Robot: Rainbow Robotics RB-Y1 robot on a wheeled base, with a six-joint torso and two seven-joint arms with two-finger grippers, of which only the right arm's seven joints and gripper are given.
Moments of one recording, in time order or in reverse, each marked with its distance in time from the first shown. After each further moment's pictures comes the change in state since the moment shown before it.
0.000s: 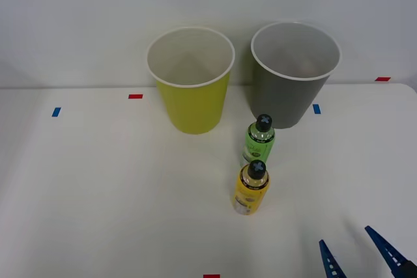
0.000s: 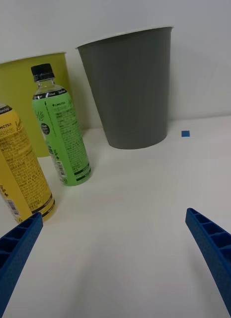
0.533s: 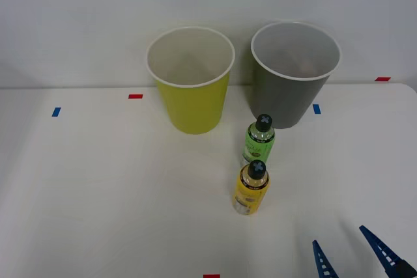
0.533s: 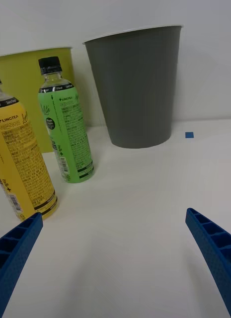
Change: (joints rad) arm -0.001 0.038 -0.001 0.000 0.040 -0.009 0.045
